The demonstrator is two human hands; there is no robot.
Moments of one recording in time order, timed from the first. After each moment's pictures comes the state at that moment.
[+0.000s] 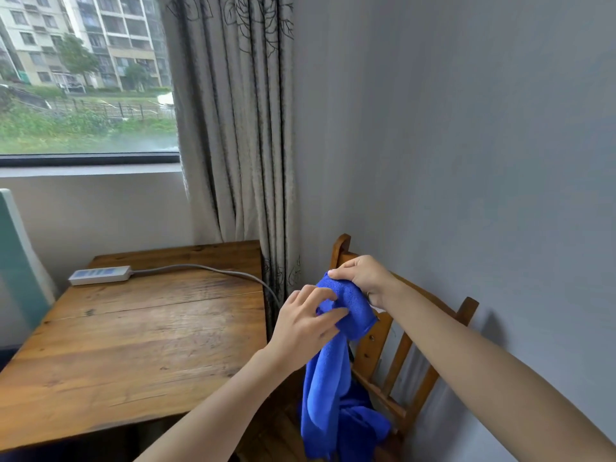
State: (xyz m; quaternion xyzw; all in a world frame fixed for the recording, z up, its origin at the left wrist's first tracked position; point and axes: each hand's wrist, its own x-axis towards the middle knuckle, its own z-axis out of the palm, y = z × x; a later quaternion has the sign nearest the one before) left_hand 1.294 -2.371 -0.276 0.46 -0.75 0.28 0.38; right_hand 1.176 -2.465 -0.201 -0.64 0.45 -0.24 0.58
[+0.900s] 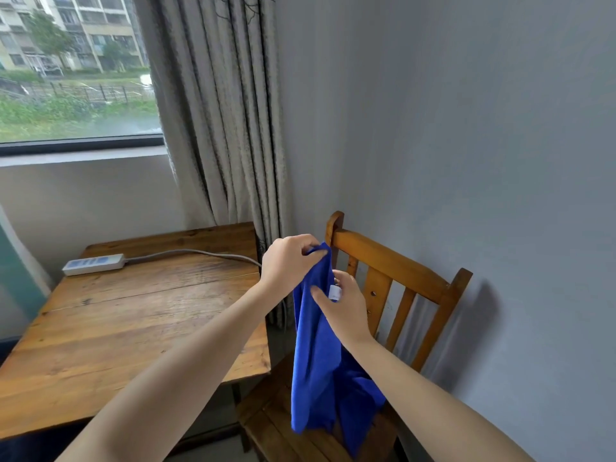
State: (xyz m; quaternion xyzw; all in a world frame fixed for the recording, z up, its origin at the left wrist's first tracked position) left_hand 1.296 -2.398 -0.217 0.70 -0.60 -0.05 0.38; right_hand 1.183 -2.410 -0.293 -0.70 0.46 -0.41 0.36
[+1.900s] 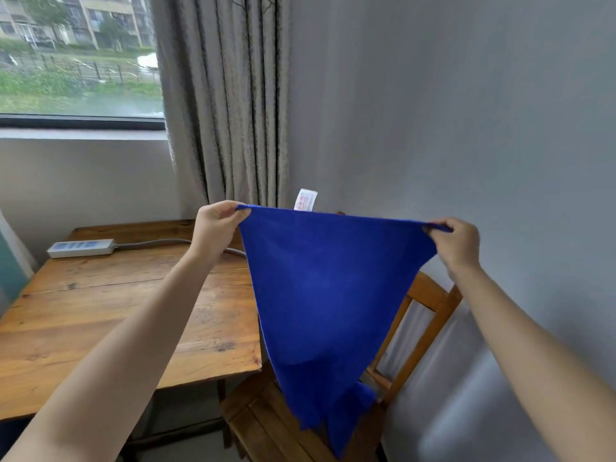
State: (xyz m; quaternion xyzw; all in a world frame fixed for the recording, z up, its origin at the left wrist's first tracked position) left_hand 1.401 -2.383 -0.198 0.61 -0.43 -0.20 0.63; right_hand 1.078 -2.511 -0.196 -0.62 0.57 -0.47 0.25
